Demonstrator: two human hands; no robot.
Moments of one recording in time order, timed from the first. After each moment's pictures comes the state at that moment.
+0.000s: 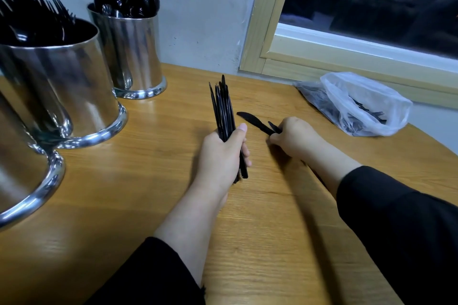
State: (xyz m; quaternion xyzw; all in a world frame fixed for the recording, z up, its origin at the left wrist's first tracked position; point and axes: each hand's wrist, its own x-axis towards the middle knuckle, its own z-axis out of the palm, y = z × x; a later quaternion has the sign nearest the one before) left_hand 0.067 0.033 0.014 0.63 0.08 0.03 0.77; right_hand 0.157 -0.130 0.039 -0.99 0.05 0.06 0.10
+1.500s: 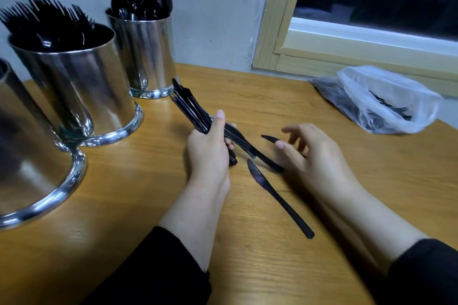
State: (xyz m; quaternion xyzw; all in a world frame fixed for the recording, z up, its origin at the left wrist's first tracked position) left_hand 0.085 0.048 0.007 0.49 0.20 0.14 0.84; right_hand 0.071 -0.135 0.030 -0.94 -0.16 -0.15 0.26
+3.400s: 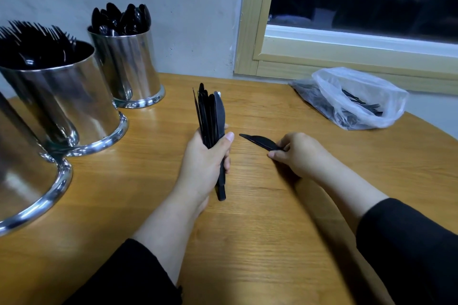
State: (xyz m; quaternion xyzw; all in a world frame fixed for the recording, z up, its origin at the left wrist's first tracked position) left_hand 0.056 0.044 0.007 0.63 -0.01 0.07 0.77; right_hand 0.097 -0.156 0.041 -0.98 0.03 0.07 0.19
